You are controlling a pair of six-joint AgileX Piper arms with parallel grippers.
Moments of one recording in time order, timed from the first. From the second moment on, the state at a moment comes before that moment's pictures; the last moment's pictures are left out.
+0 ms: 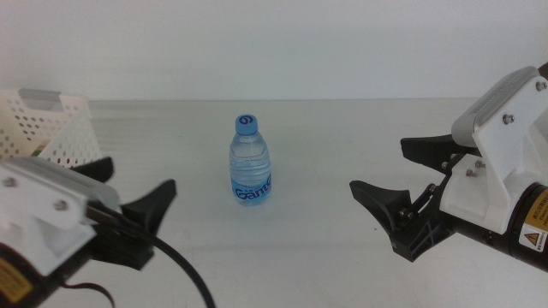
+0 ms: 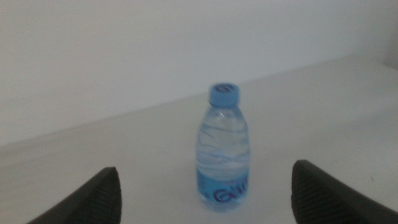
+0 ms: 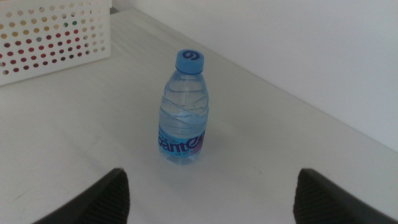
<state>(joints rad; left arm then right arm) -0.43 0.88 -0.27 0.04 -0.39 -0.04 0.65 1.06 -0.59 -0.18 -0.08 0.05</state>
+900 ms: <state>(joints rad) -0.43 1.67 -0.39 0.18 -1.07 -0.16 0.65 1.06 -0.59 -0.18 -0.08 0.05</state>
